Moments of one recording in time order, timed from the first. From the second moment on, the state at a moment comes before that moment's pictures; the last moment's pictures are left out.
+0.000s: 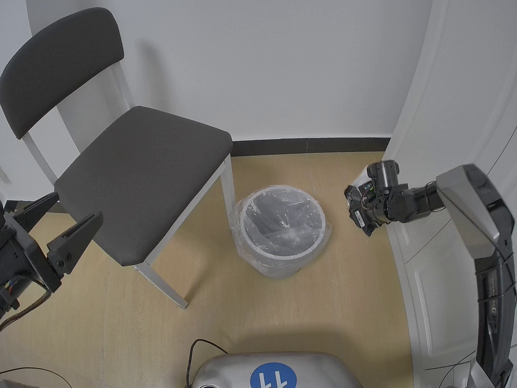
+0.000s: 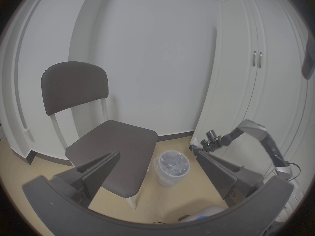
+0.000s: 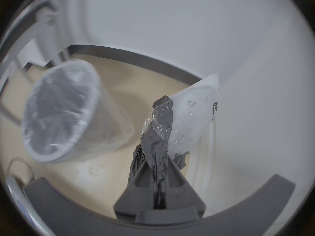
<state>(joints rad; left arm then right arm) -0.55 0.92 -0.46 -0.44 0.18 -0.04 0.20 2.48 -1.68 -0.16 -0.23 -0.33</state>
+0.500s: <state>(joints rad) -0.46 0.99 -0.49 -0.44 0.17 -0.06 0.32 2.09 -1.54 -0.17 -0.17 -1.34</state>
